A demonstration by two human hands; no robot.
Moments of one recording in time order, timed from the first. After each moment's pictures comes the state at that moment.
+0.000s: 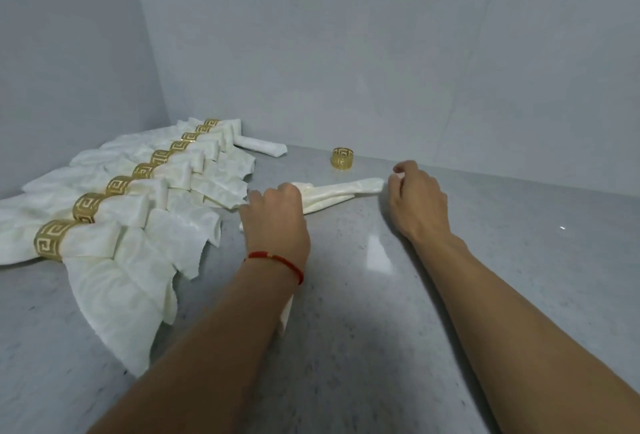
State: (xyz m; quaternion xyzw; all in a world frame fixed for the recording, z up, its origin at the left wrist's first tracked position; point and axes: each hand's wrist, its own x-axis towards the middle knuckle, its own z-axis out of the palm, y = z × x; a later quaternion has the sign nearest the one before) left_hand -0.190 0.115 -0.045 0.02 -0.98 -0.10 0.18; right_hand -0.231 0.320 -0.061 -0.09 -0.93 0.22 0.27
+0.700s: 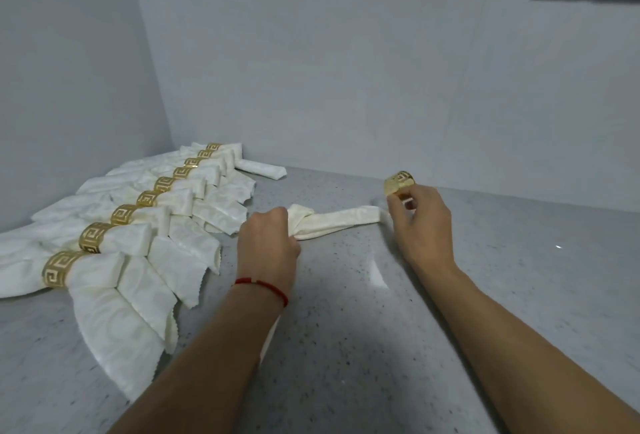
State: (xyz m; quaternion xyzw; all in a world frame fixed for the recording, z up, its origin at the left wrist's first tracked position) left_hand -0.205 0.098 -0.046 0.02 -0.97 -0.17 0.17; right_hand -0.218 0.324 -0.061 -0.05 -0.87 0.36 0.35
